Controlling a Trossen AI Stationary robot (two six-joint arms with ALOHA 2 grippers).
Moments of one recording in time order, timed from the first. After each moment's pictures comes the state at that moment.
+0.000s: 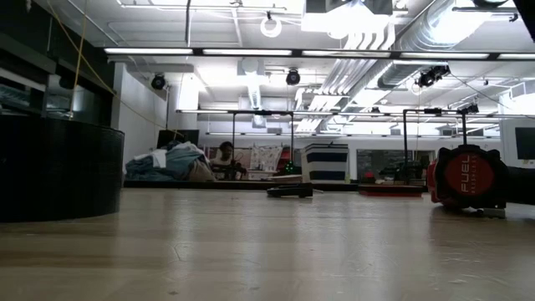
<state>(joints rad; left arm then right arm) 0.11 1.15 1.76 -0.89 0.52 -1.09 -0.04 1.92 2.07 -0.08 0.04 -0.14</state>
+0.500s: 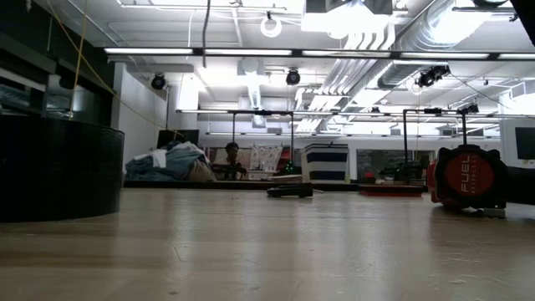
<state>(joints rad) 0.15 1.12 1.76 -1.18 0.30 -0.80 -0.08 1.92 2.07 -0.22 0.00 -0.14</state>
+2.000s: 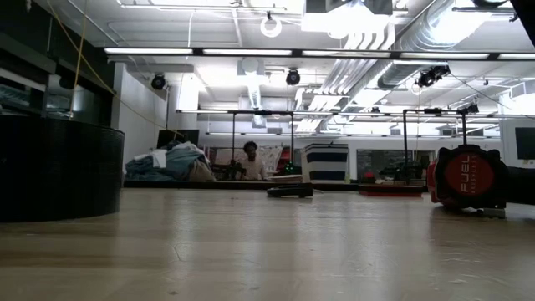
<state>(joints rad) 0.18 1.06 1.76 -0.76 -0.02 -0.27 -0.08 1.92 2.07 -0.31 0.05 0.00</state>
